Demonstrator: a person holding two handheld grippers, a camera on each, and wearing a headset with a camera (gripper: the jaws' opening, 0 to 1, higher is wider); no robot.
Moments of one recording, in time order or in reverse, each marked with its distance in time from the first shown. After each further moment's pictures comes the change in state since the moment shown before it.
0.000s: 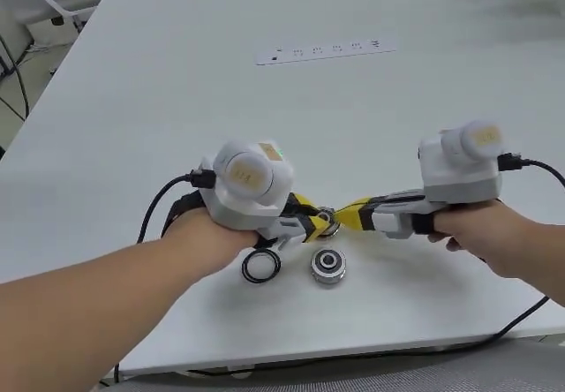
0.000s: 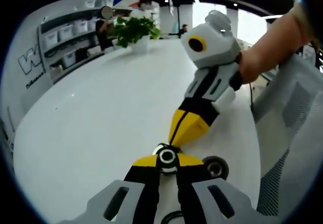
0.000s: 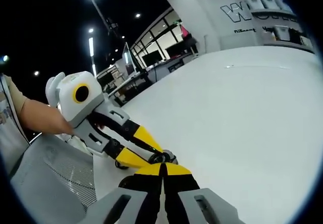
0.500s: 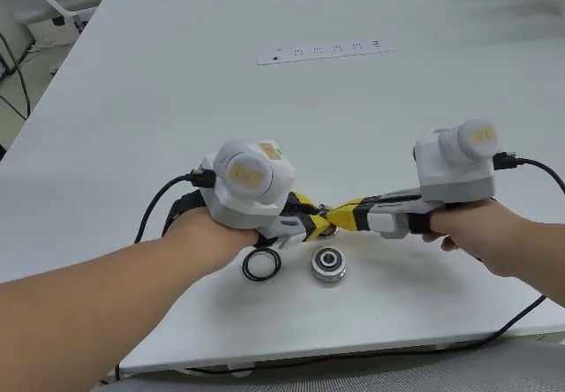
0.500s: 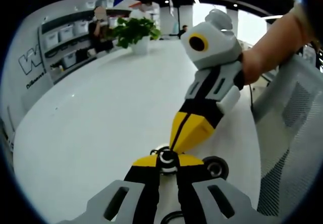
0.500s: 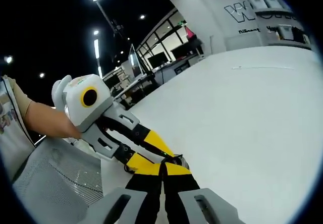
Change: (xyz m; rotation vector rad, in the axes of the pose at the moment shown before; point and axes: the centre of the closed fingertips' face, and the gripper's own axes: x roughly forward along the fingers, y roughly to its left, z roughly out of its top) left arm -0.001 0.000 0.000 -0.002 -0.013 0.003; right arm 0.002 0.013 0.007 0.025 -0.031 0.068
